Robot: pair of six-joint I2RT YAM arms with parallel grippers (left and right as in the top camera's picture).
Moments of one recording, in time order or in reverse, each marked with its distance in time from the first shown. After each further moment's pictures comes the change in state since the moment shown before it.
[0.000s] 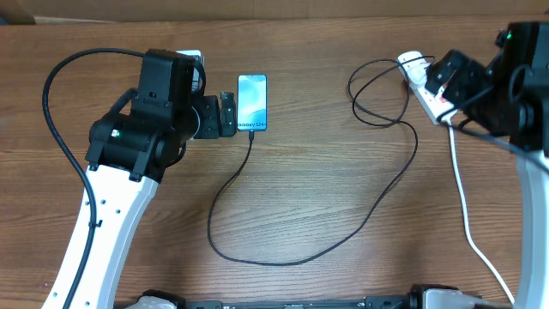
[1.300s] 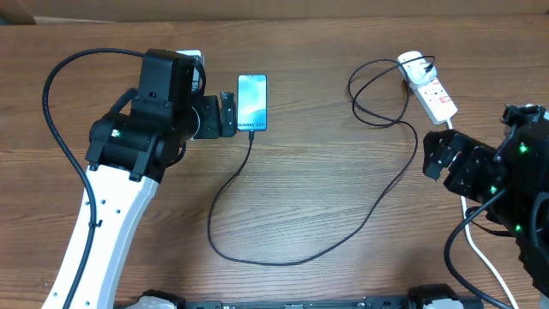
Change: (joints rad) left arm 0.000 0.000 0.000 -0.001 0.000 0.000; right arm 0.141 -0.381 -0.134 -0.142 0.074 -0.001
